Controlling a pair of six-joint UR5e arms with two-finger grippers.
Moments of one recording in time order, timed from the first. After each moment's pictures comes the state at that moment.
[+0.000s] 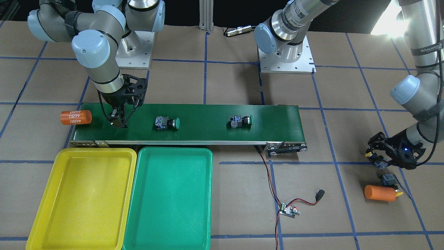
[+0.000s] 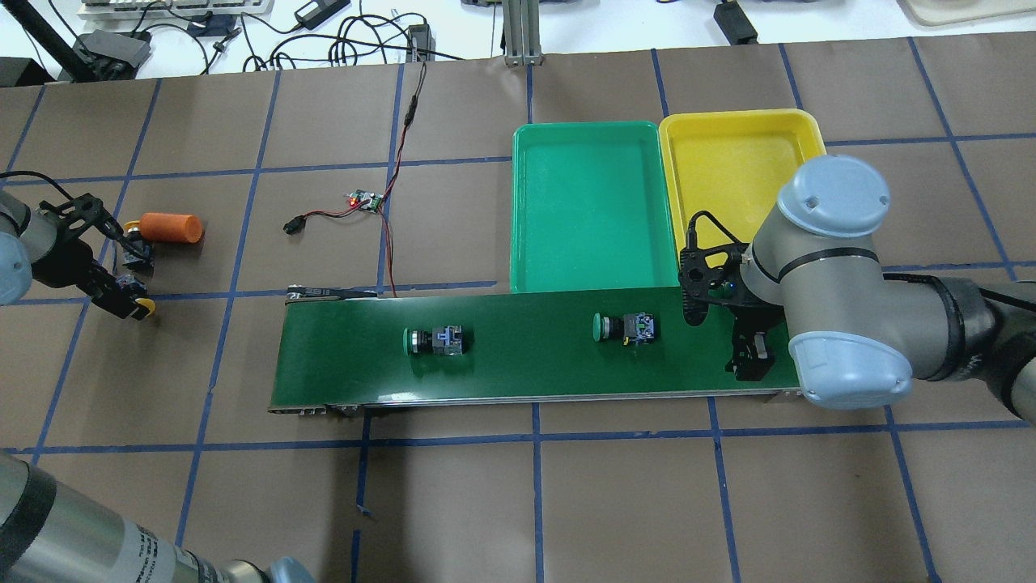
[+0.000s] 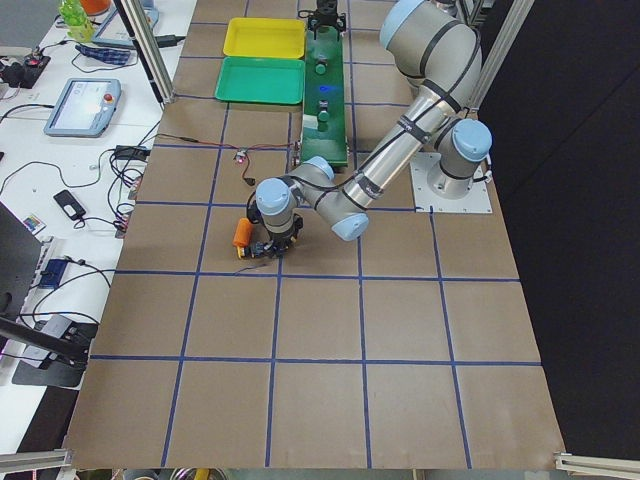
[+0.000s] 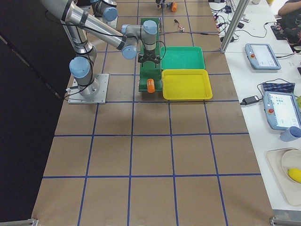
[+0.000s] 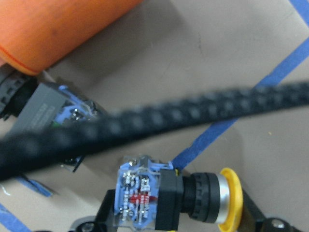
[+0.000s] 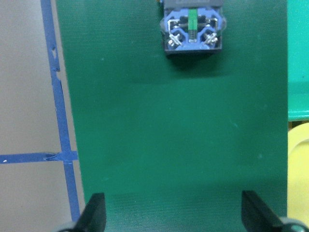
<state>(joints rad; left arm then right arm) -0.89 -2.06 -1.78 -0.96 1.53 1.39 1.53 -1.56 2.19 -2.19 -1.57 -1.54</state>
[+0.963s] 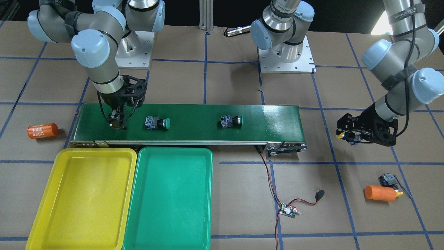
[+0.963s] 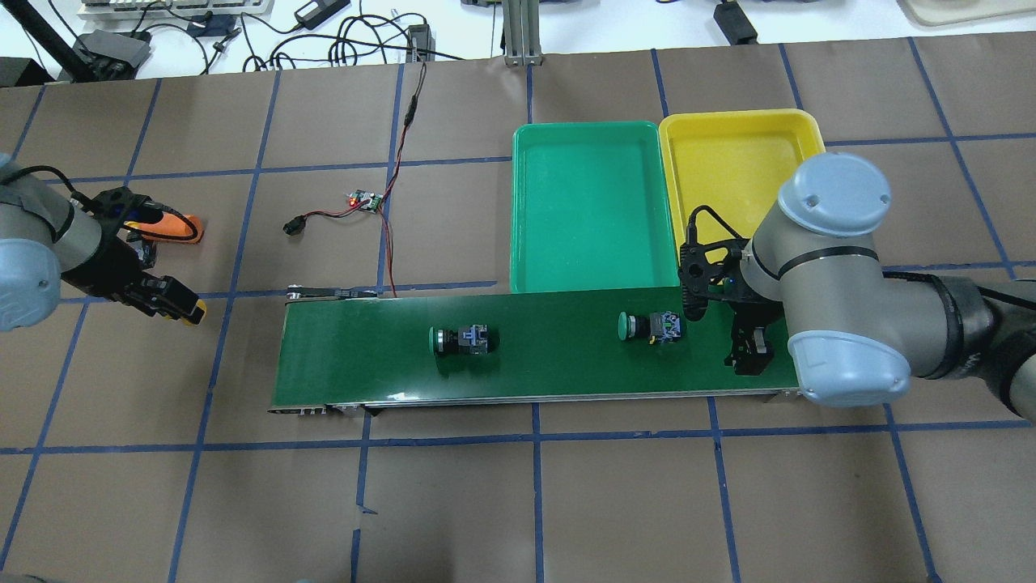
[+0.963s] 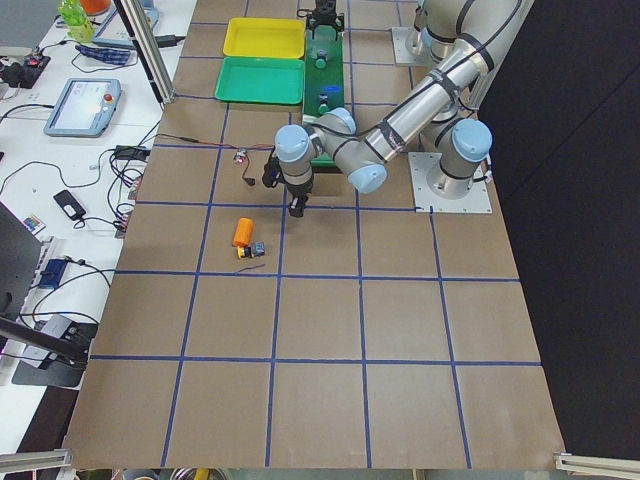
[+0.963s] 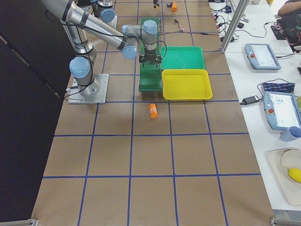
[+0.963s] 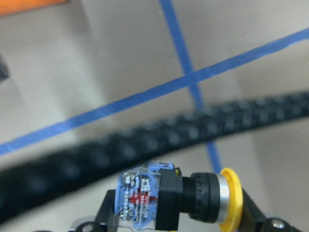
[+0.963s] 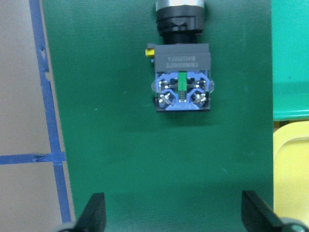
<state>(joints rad) -1.07 -1.75 -1.98 -1.08 1.53 0.68 1.53 -1.55 2.19 -2.22 -1.57 -1.54</state>
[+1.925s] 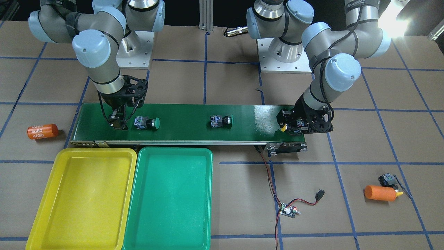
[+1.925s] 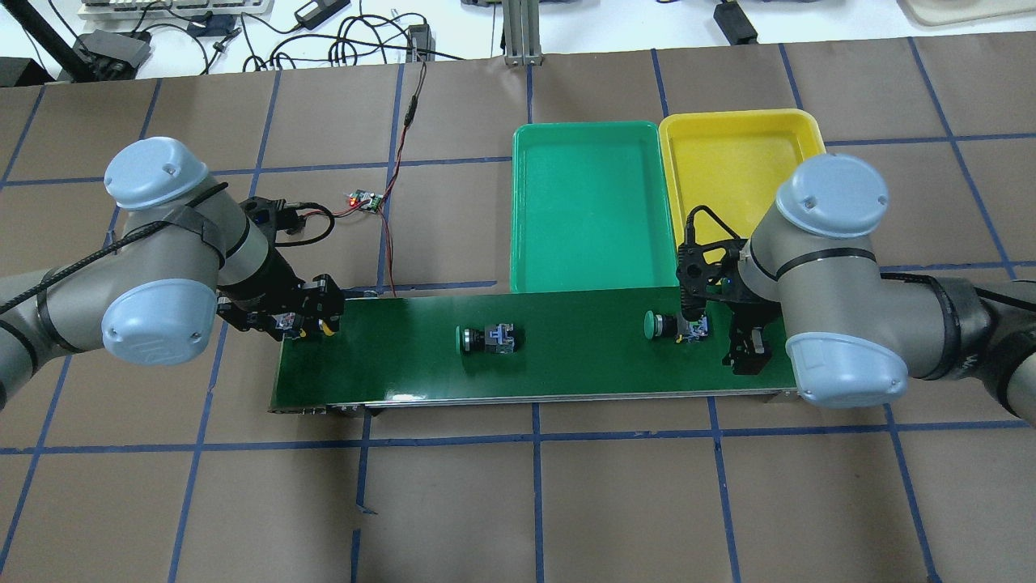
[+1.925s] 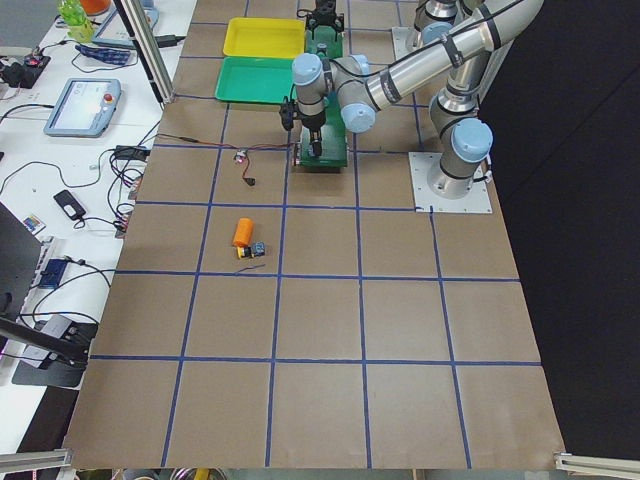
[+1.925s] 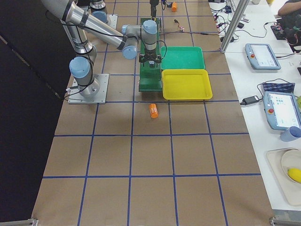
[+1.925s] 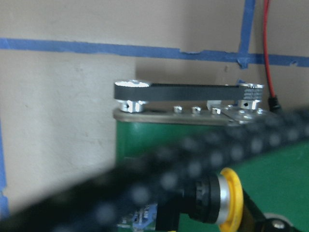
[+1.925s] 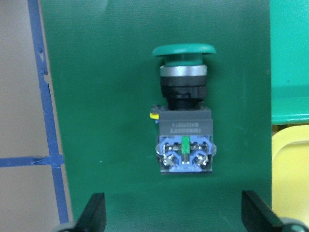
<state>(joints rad) -1.42 -1.66 -2.09 -1.08 1.52 0.02 1.54 -1.55 2.19 -2.23 -1.56 -1.53</state>
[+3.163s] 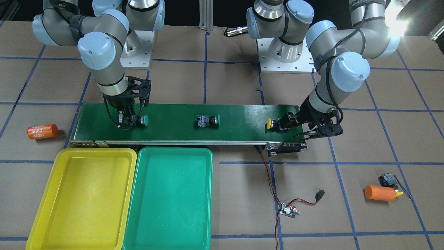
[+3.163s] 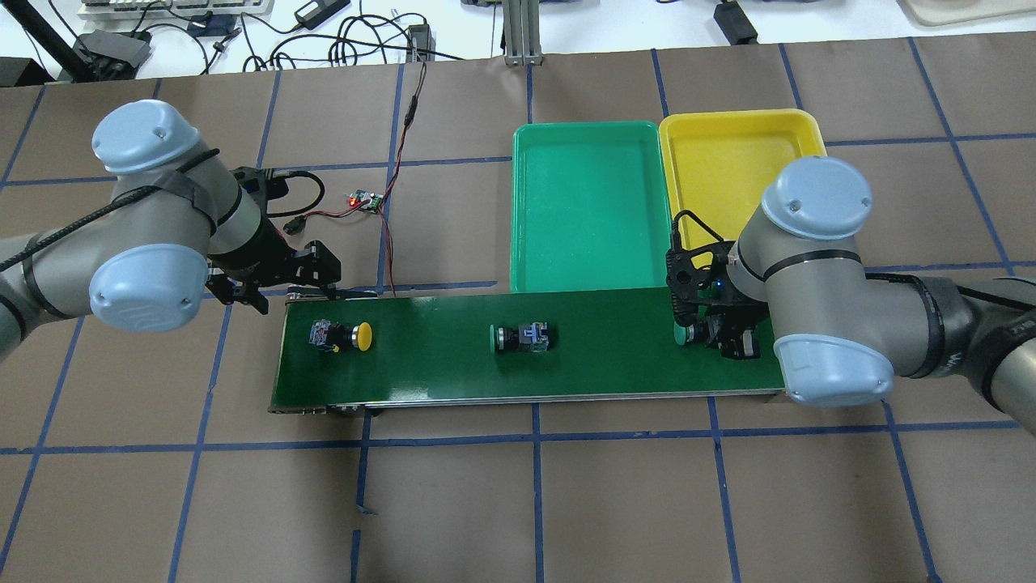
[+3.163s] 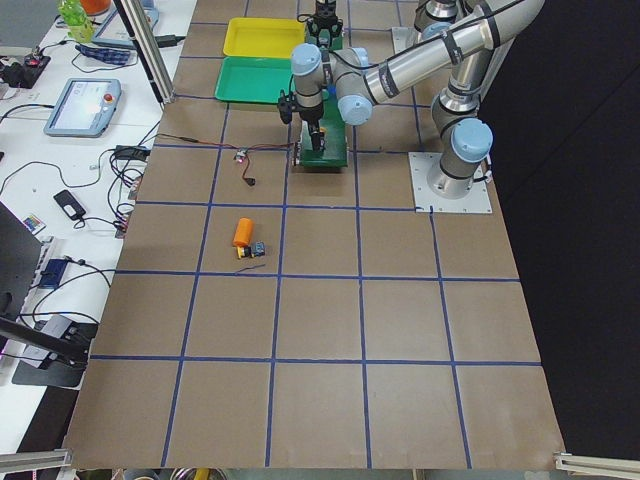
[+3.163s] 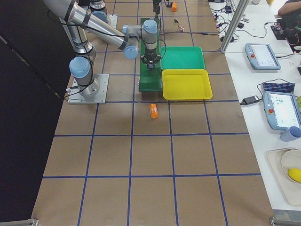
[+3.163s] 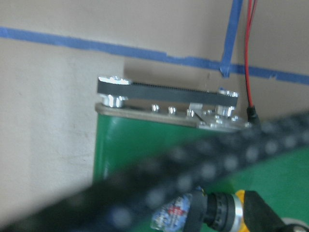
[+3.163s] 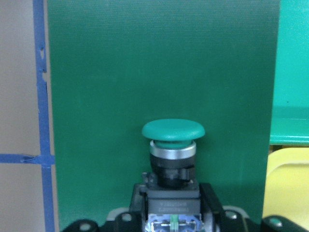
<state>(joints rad) -1.39 -1.70 -1.95 -1.12 1.53 0.04 1.56 -1.53 2.19 -2.26 -1.56 -1.61</state>
